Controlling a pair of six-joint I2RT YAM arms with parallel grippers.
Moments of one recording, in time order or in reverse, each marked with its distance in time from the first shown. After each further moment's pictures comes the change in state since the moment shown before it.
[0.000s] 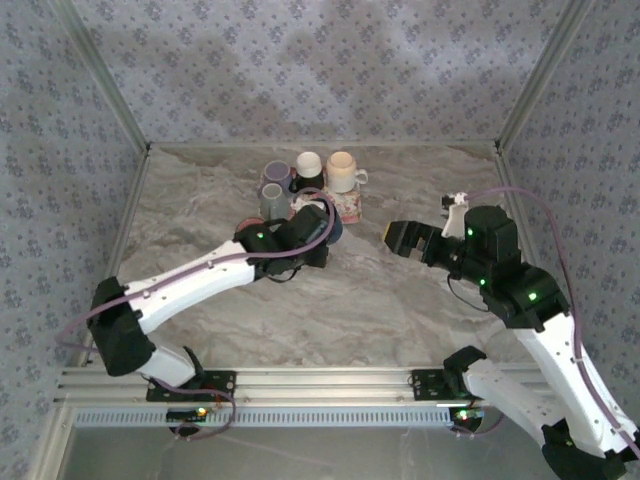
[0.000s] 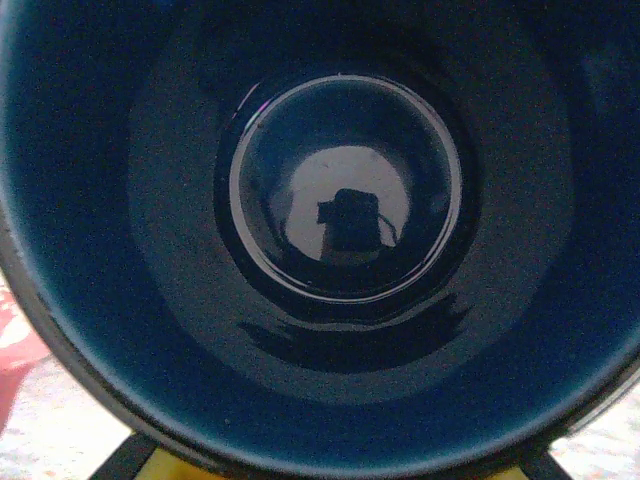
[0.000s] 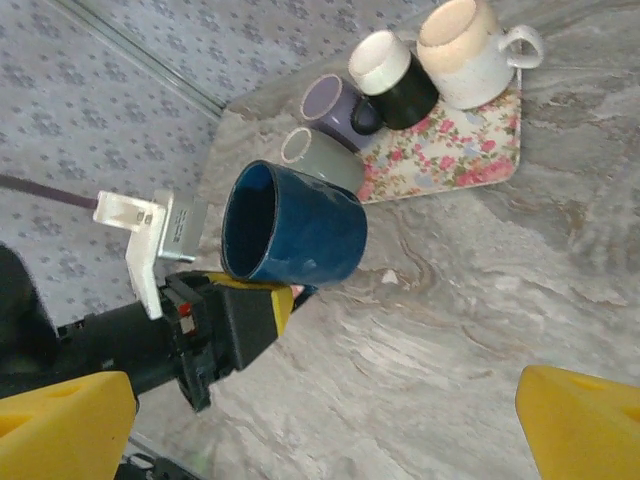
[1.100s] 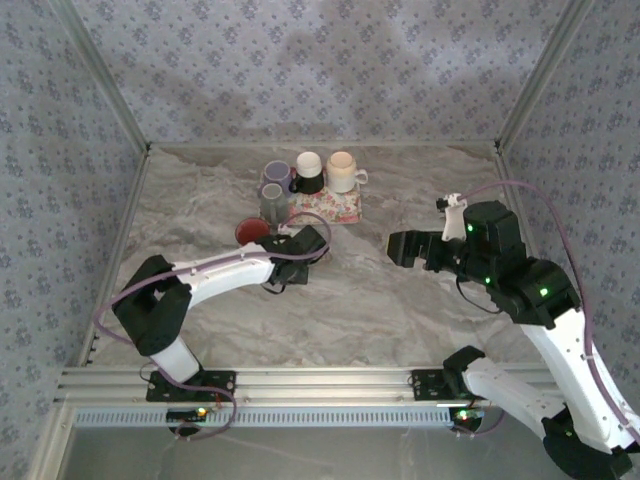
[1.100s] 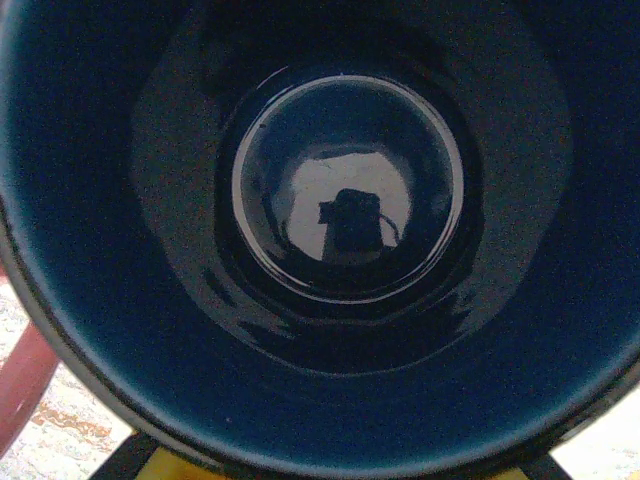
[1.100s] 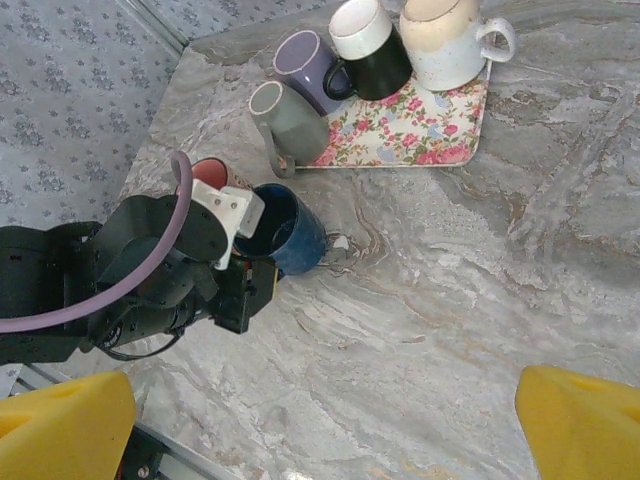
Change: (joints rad) left arm 0.112 0.151 -0.217 0.039 -0.026 -0.060; right arm 0.034 0.056 0.136 -0.185 0.042 -0.163
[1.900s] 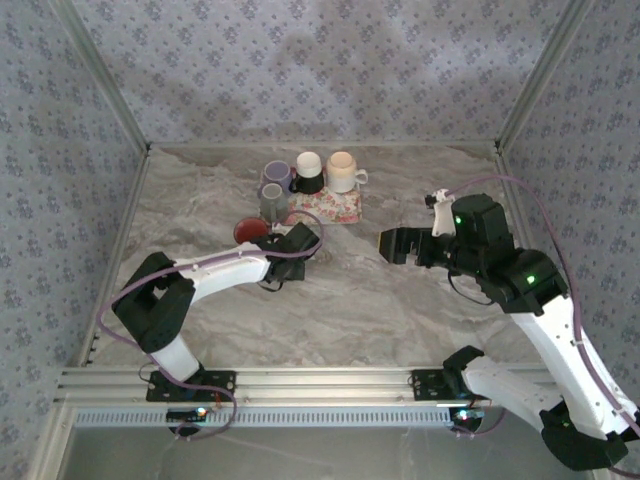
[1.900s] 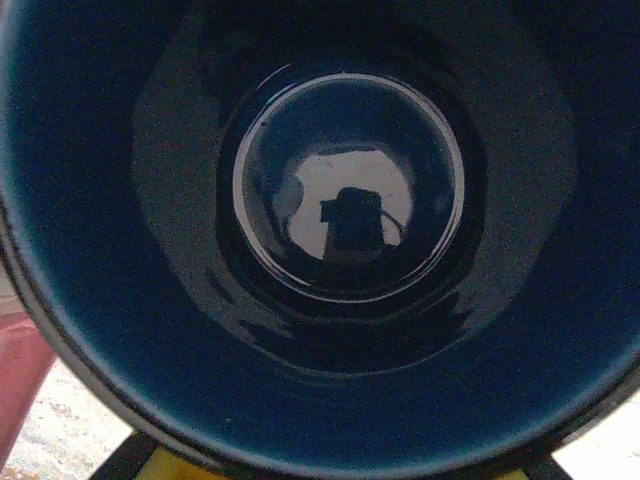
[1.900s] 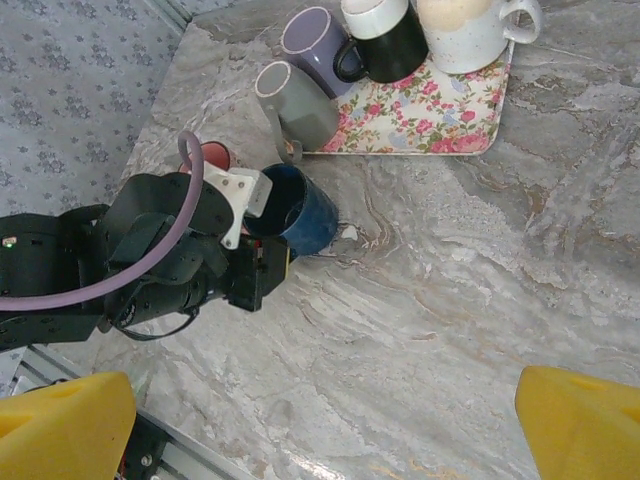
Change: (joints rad) left arm 0.060 0.011 -0.060 0.123 0.030 0.002; right arm 0.015 0.056 0.000 0.022 -0.025 -0.009
